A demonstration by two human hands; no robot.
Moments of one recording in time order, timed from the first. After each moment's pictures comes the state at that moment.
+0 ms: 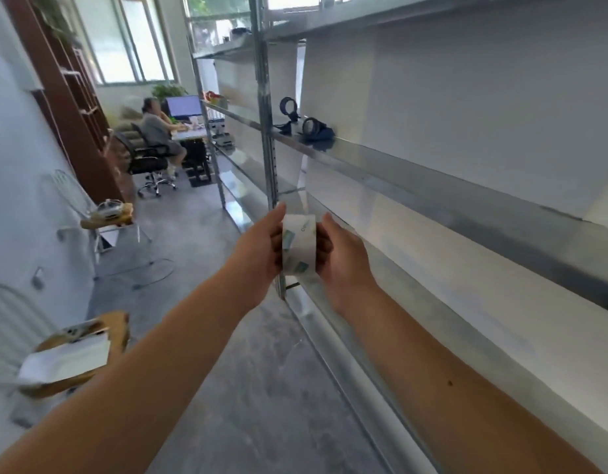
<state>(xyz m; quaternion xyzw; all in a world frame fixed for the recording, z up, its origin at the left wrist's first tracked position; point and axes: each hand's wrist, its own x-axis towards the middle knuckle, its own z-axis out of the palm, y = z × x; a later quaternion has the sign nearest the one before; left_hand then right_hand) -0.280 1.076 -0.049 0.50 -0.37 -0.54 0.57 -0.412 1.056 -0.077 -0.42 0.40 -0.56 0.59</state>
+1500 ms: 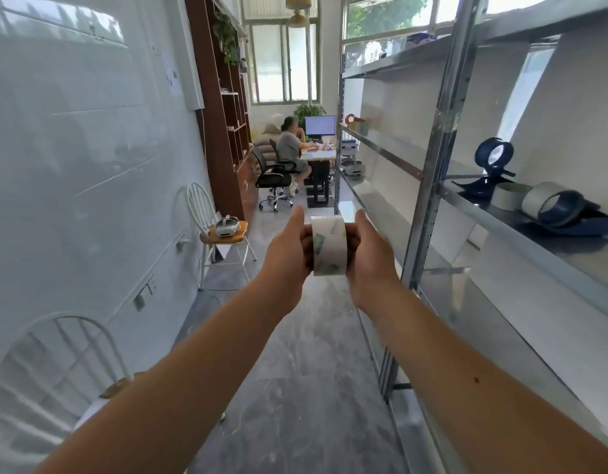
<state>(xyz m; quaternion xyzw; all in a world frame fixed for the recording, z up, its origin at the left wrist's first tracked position) 0.061 0.623 -0.033 0.54 -0.24 -0.40 0.70 -0.032 0.555 -0.046 -0.48 0.36 -0.45 0.66</state>
